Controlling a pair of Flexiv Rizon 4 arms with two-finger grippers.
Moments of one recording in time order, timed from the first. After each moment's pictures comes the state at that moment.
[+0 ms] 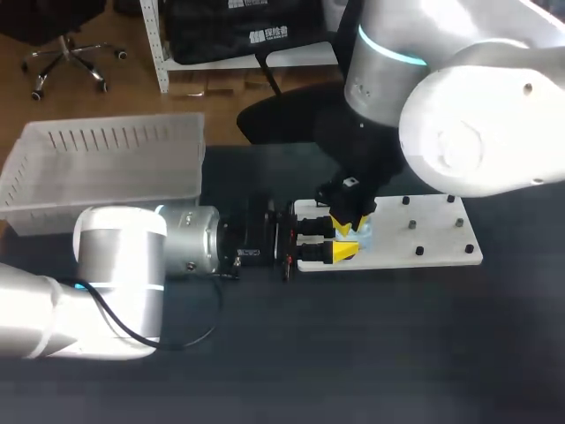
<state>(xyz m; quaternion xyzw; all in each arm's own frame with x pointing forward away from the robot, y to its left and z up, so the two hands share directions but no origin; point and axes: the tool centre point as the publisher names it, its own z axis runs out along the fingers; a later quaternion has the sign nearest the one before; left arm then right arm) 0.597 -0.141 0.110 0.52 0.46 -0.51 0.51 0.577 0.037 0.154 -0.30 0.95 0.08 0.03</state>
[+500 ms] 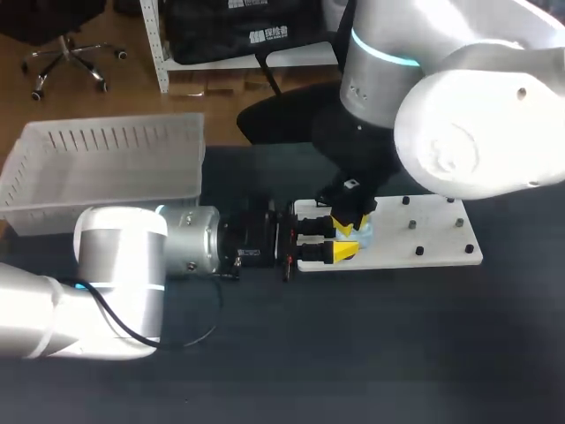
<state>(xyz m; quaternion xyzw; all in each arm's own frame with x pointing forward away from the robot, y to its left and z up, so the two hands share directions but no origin) 0.597 -0.141 0.110 0.52 0.46 -0.51 0.51 0.578 0.033 0.153 -0.33 0.94 0.07 0.03</state>
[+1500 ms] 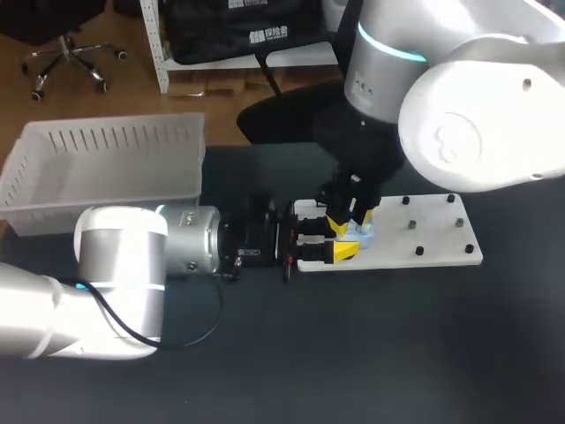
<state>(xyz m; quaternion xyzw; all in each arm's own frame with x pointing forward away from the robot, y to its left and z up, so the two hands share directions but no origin) 0.597 -0.142 0.110 0.52 0.46 -0.51 0.51 0.581 0.034 0.157 -0.33 0.94 0.08 0.03</state>
